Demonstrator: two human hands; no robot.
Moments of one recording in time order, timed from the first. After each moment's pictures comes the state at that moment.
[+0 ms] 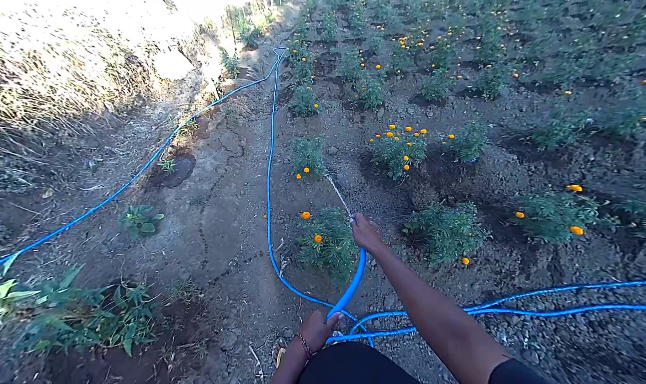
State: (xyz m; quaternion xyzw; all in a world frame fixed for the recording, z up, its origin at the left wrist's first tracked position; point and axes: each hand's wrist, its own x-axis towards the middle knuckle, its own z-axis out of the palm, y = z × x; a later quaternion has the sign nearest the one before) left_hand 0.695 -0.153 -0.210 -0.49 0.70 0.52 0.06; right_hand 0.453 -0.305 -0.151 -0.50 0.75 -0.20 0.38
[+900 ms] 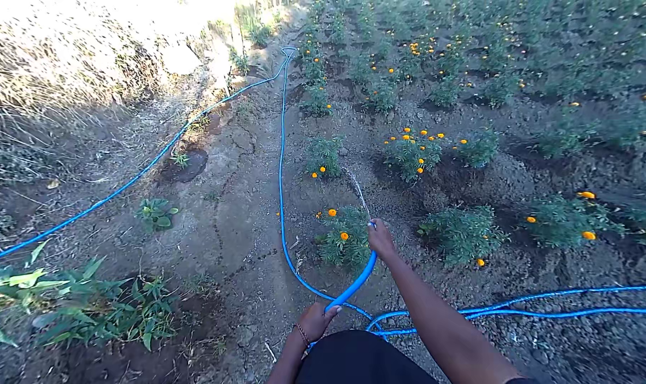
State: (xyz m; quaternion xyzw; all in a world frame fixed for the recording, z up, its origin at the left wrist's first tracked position) left_hand 0.824 -0.181 -0.217 -0.47 0.72 0.52 0.05; right_hand 0.555 -0.297 -0.159 -0.39 0.80 -0.28 0.36
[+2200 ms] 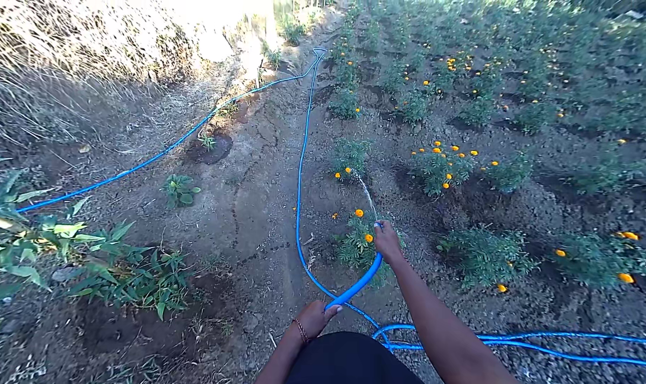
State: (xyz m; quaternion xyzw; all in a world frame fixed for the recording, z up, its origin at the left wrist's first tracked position) left_hand 0.911 -0.175 -0.228 -0.47 0.70 0.54 0.00; right_hand 0.647 -0.307 -0.169 -0.42 0.78 -0.30 0.34
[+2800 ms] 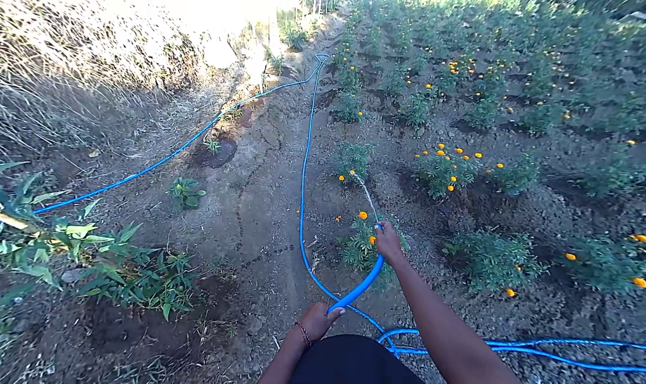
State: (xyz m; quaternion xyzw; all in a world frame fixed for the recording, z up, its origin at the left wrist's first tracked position) left_hand 0.916 -0.169 -0.228 -0.47 0.70 0.53 0.00; right_hand 0.655 -0.305 -0.166 -0.44 0.78 -0.28 0.34
